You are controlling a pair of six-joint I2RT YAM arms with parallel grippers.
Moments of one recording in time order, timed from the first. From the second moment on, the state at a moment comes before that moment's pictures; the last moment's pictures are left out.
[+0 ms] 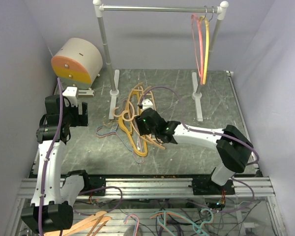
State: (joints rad) left arm 0.11 0.88 0.95 -0.71 0.06 0.13; right arm 0.97 1.64 1.02 -0.05 0.32 0.32
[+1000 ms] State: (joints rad) left arm 0.11 0.88 0.95 -0.71 0.06 0.13; right arm 0.92 1.85 1.07 -0.05 0.30 0.32
